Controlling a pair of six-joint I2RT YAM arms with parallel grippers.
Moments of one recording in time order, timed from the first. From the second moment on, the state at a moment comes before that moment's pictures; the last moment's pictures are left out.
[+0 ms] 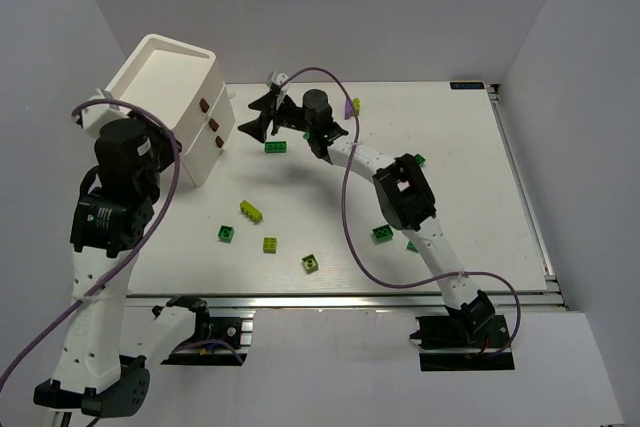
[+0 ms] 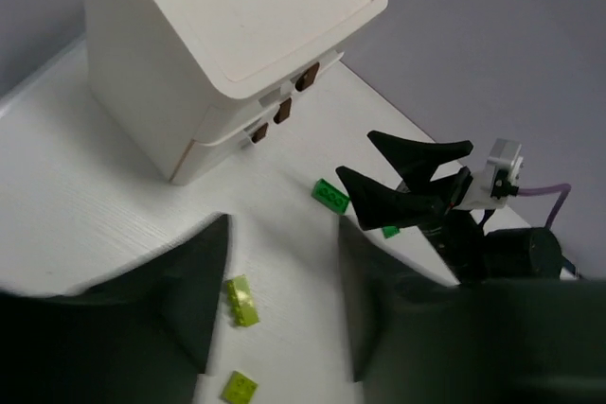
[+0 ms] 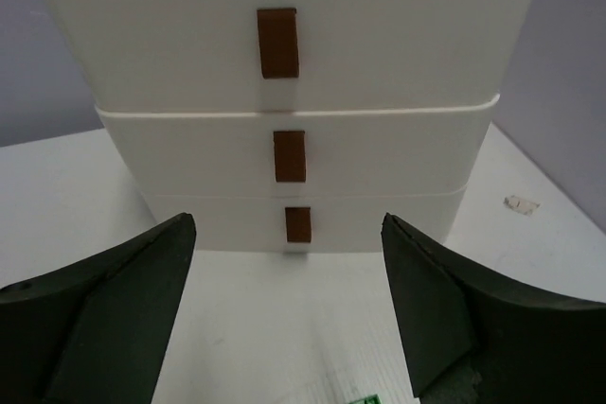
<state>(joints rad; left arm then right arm) -0.18 0.93 1.45 -0.83 -0.47 -0.65 0.68 2.59 2.18 0.57 -0.67 0.12</state>
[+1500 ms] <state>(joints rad) -0.41 2.13 2.17 -1.17 -1.10 -0.78 0.33 1.71 1.24 0.23 -0.46 0.02</state>
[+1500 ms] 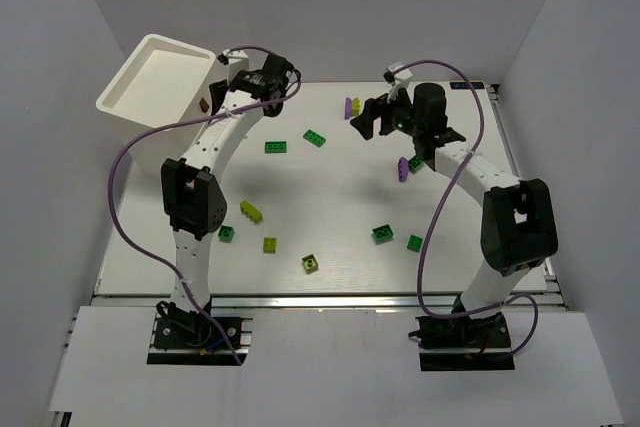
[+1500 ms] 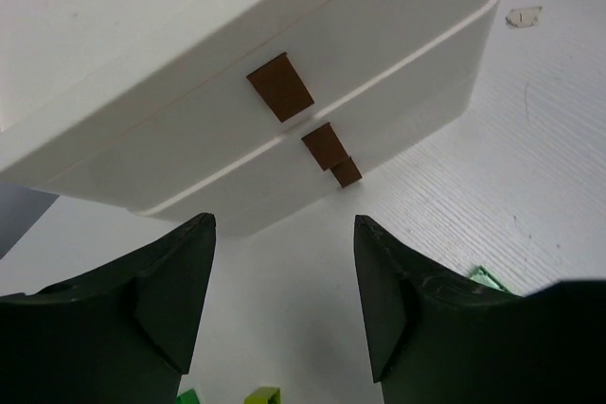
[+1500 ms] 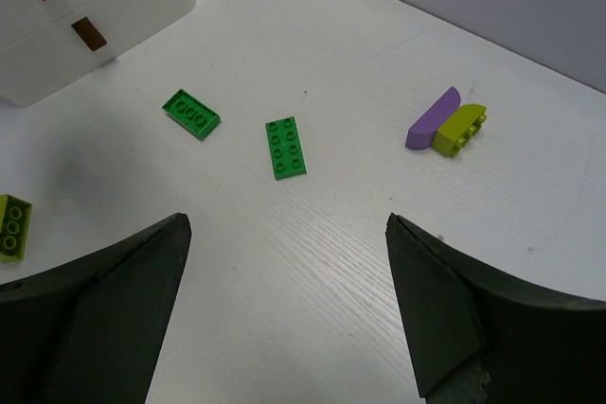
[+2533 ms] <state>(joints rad) -0.31 2.25 2.14 -0.95 -1.17 -0.72 0.26 1.68 1.19 0.18 -0.48 0.02</state>
